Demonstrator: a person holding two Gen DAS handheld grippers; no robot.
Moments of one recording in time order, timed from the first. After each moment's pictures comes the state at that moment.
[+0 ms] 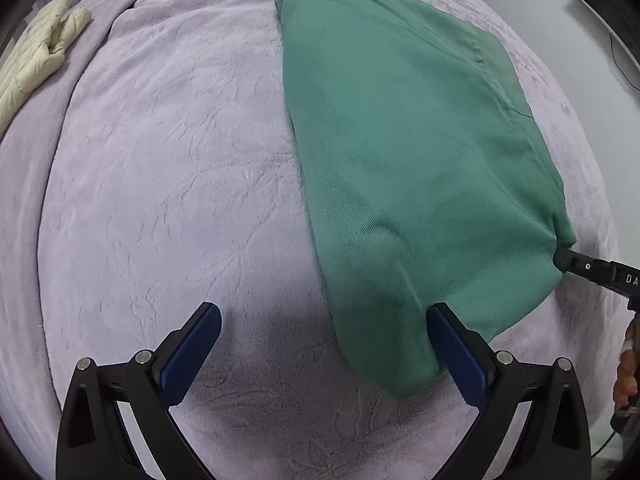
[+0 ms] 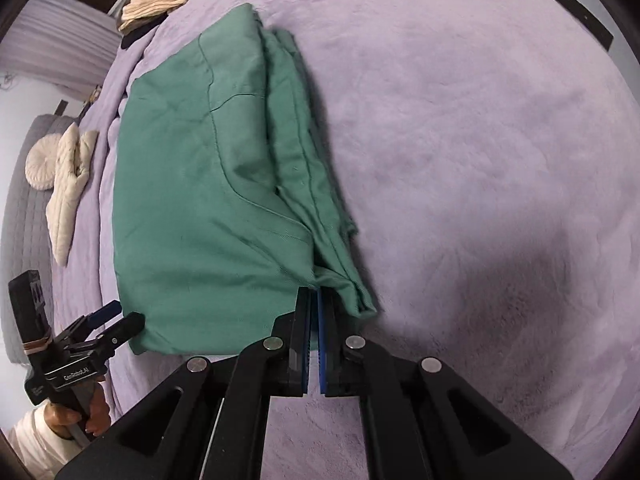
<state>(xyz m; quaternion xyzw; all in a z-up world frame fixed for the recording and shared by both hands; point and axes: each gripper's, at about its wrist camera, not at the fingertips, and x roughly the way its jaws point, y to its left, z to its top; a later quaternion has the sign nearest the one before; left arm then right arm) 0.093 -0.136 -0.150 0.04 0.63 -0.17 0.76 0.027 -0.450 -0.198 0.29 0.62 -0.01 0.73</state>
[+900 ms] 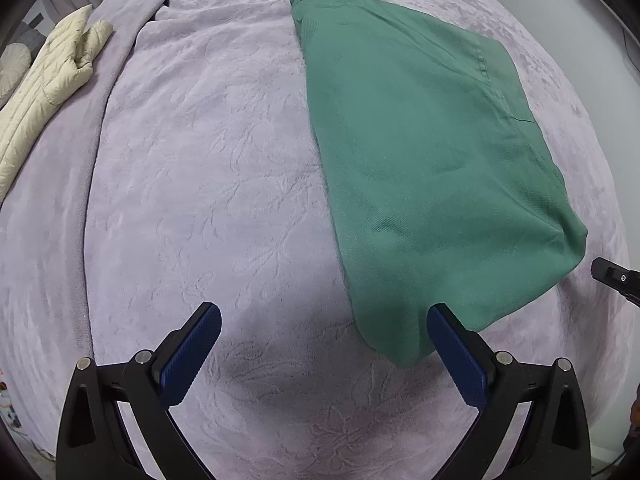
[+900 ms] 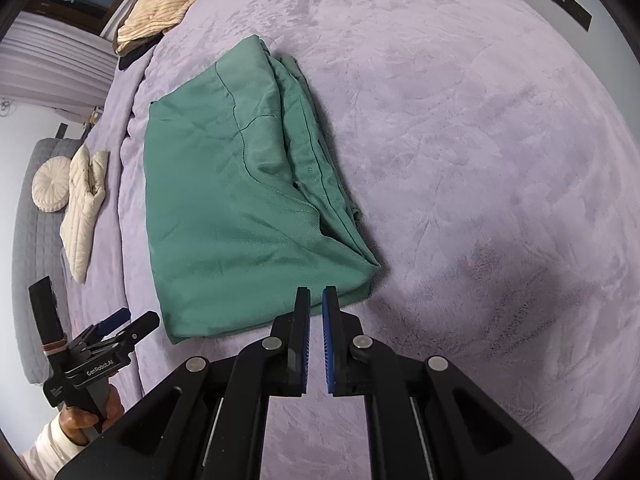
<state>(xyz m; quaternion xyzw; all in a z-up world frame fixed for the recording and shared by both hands) 0.096 -0.138 -0.120 0.07 0.64 -0.13 0.76 0.015 -0.451 -0.156 0.31 0.61 -0.02 0.73</state>
